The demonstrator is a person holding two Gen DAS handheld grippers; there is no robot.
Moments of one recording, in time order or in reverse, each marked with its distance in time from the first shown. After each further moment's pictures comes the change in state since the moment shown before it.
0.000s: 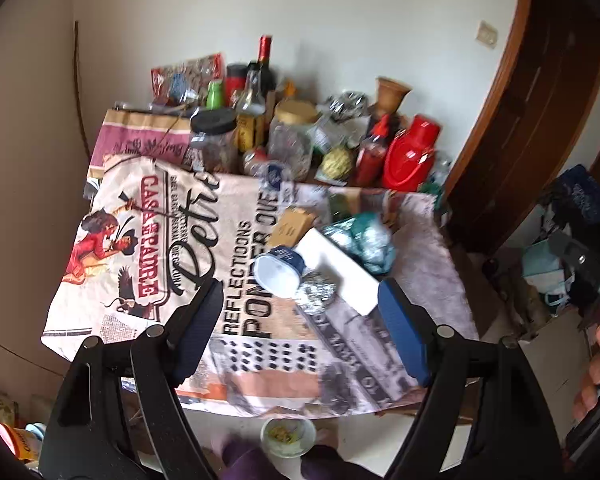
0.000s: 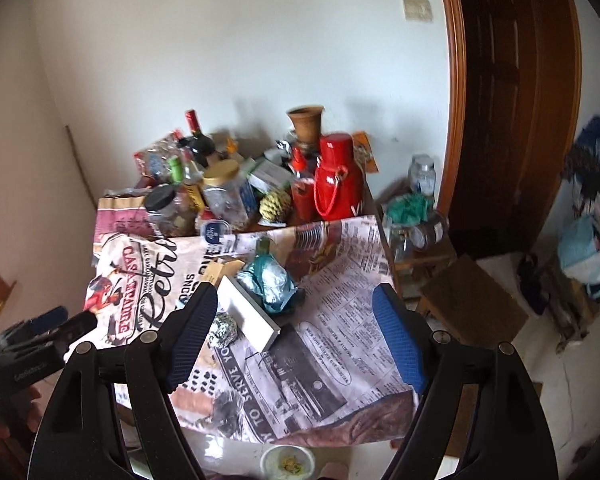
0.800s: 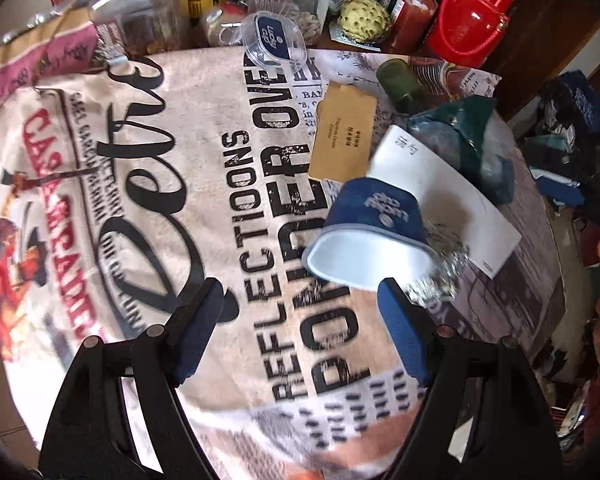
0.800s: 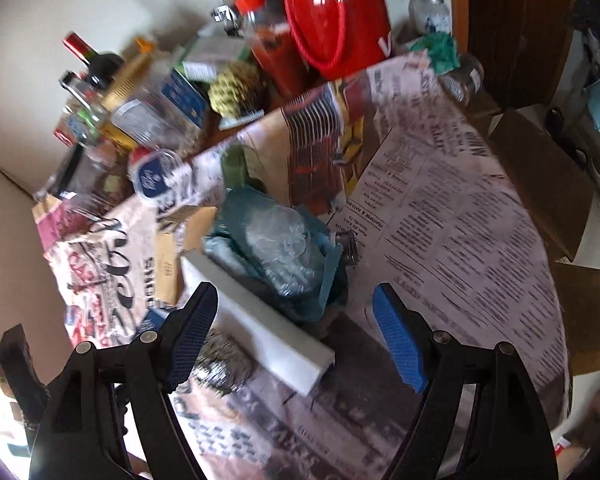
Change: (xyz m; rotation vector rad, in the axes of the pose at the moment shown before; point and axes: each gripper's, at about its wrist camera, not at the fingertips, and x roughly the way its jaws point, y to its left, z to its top) left arm 0.236 0.075 0.009 0.186 0.427 -0.143; right arm 0.235 0.002 -0.020 0.317 0.426 0.009
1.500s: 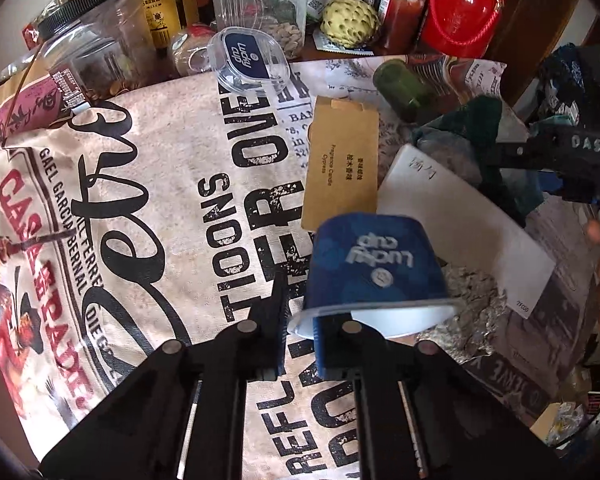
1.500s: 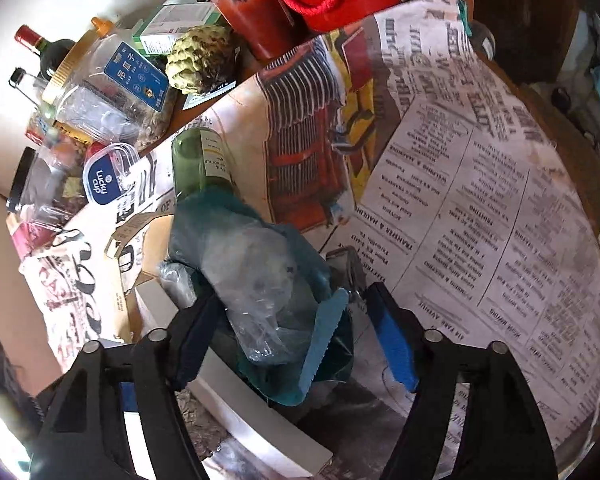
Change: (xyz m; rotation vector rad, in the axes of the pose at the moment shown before) left arm 0.031 -0.011 0.023 0.111 -0.068 0.071; right arm 0.062 -0.009 0.018 0.038 0.066 -0.021
